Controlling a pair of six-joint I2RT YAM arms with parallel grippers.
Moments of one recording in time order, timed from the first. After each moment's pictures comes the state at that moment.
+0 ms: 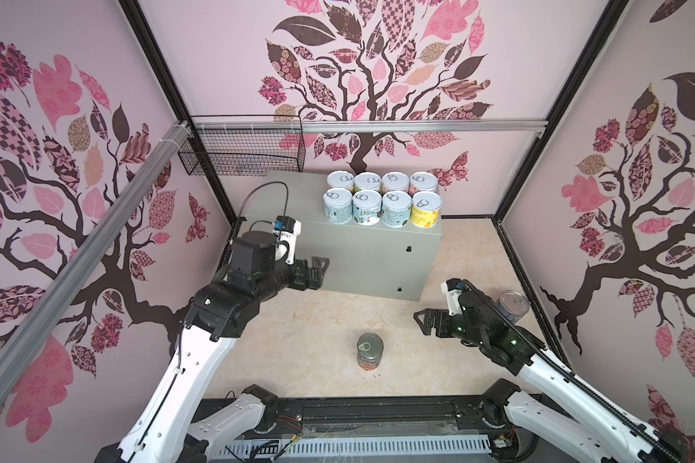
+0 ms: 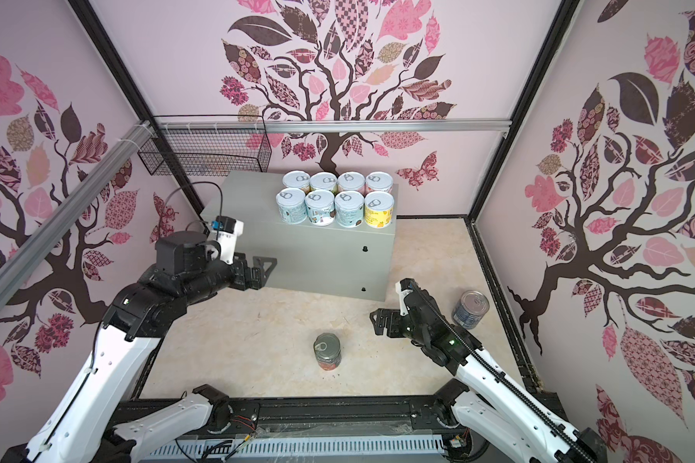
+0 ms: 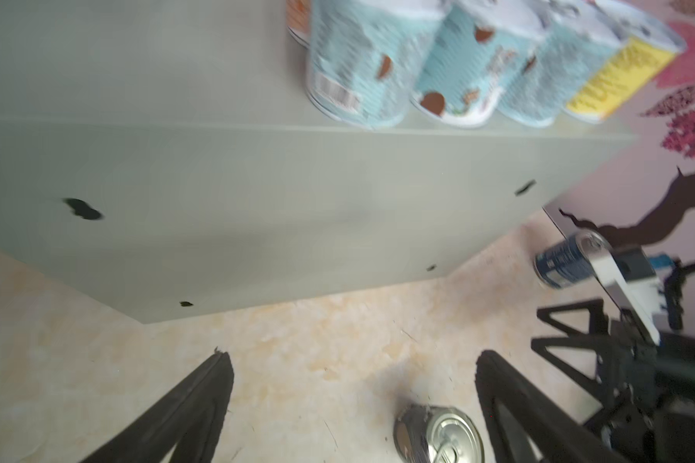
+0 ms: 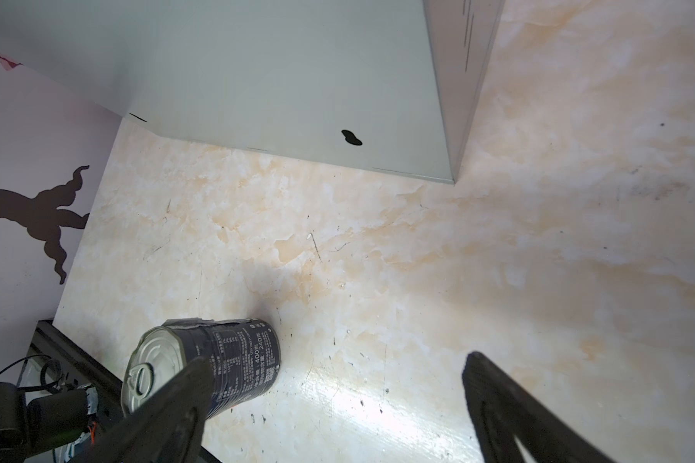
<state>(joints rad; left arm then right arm) -0.50 1.02 1.39 -0.93 0.05 -0.19 0.58 0.77 0.61 -0.53 -0.07 0.57</state>
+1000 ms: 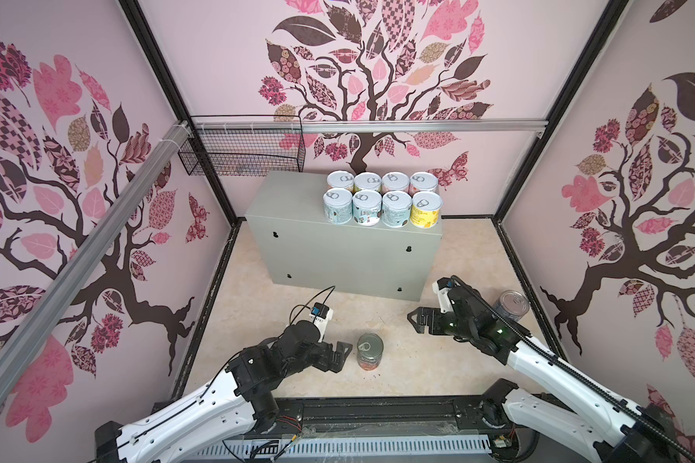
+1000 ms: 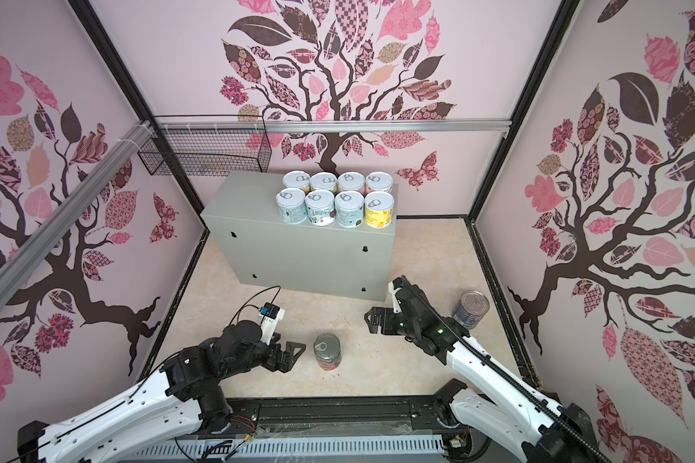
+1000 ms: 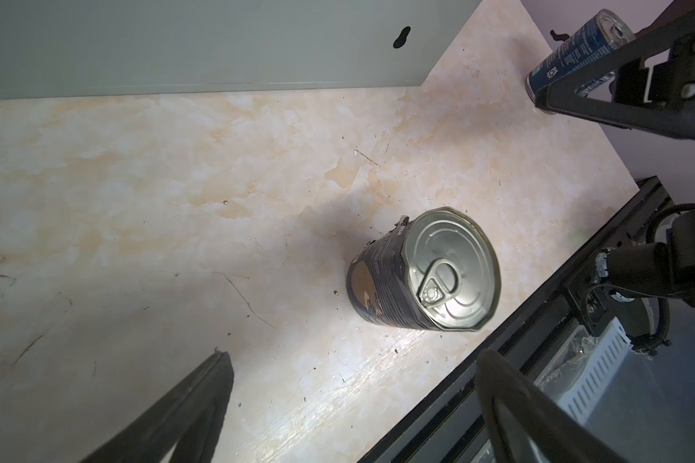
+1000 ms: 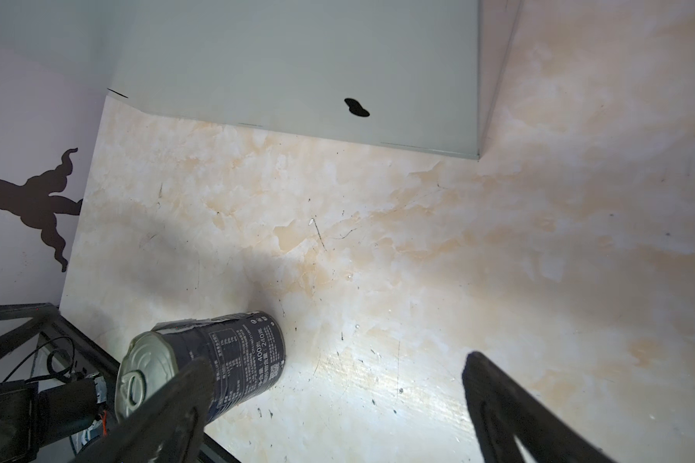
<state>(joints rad) -0.98 0.67 0.55 -0.60 -0.11 -0.55 0.58 0.92 0.62 -0.47 -0.14 0.60</state>
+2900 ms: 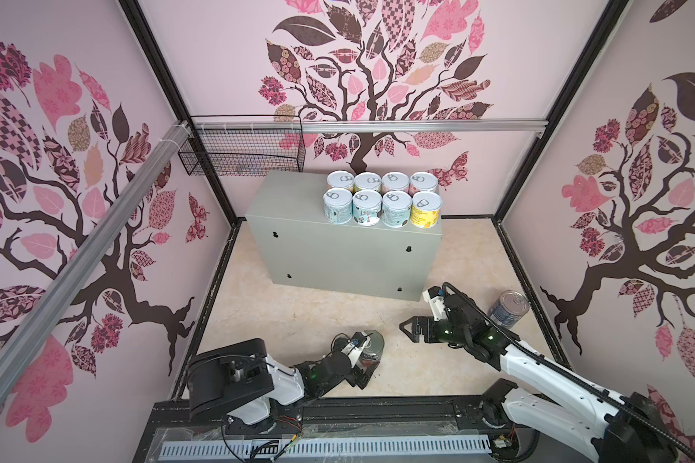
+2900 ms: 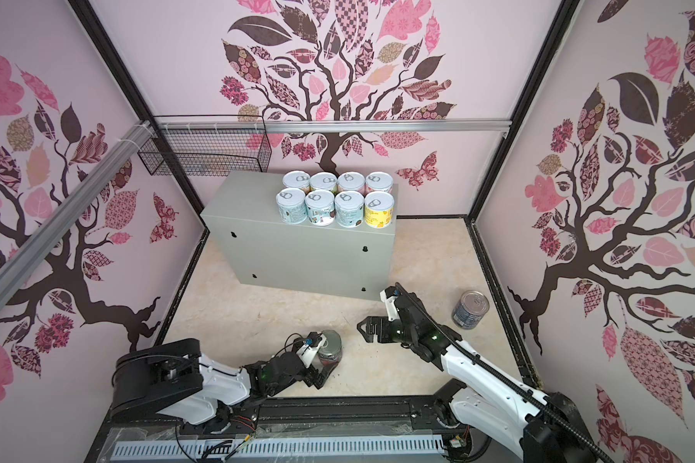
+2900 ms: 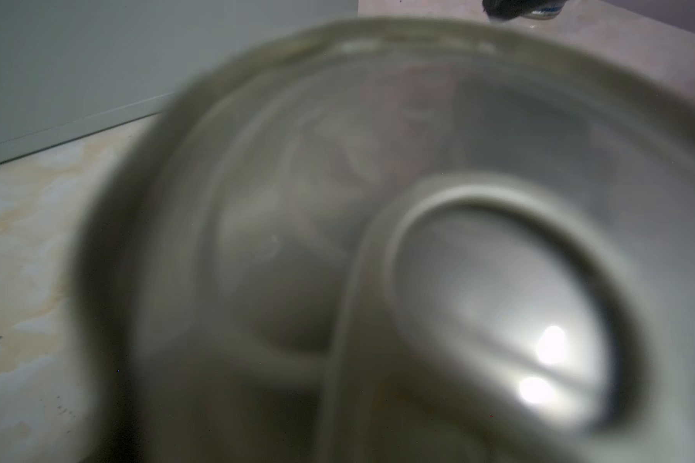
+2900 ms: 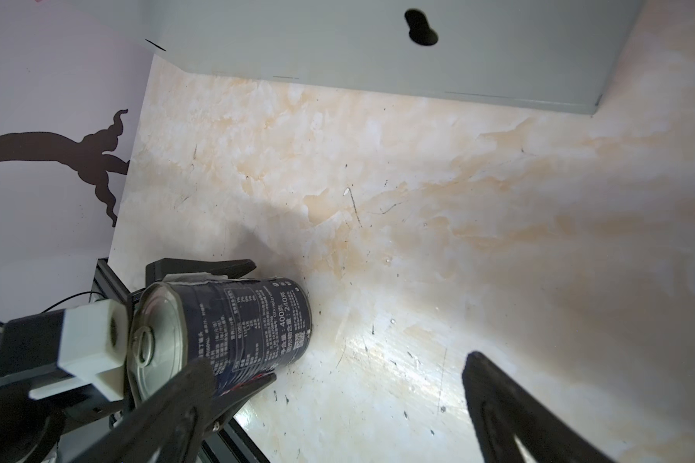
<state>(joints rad) -1.19 1.56 0.15 0.87 -0.31 -0.25 0.57 0.93 0.46 -0.25 -0.31 0.60</state>
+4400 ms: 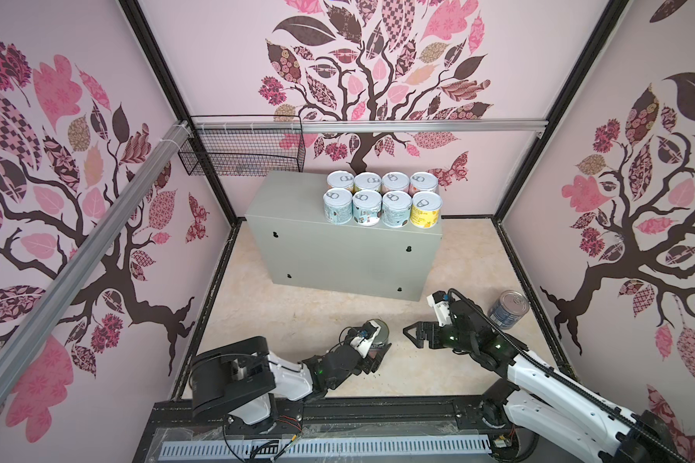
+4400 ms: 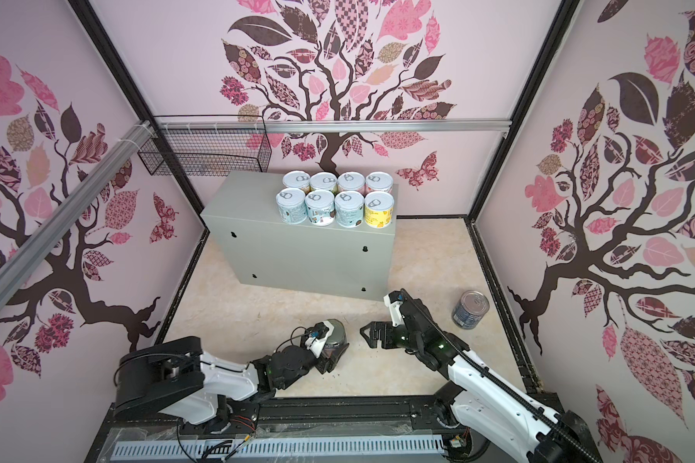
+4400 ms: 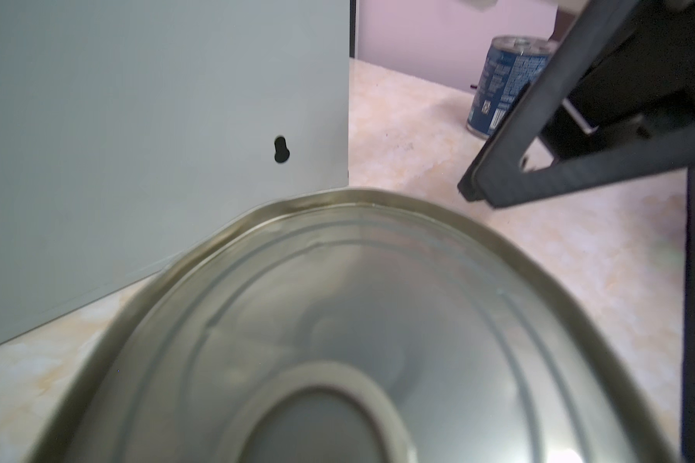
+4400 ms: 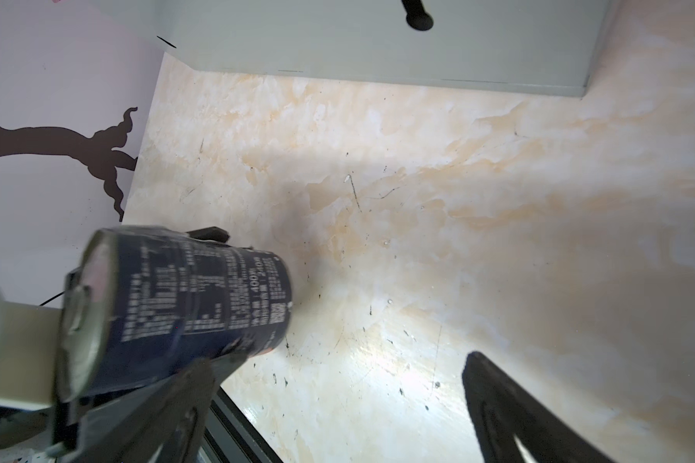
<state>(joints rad) -1.20 1.43 0.26 0.88 -0.38 -0.16 0.58 0.82 0.42 -0.30 -0.30 0.60</state>
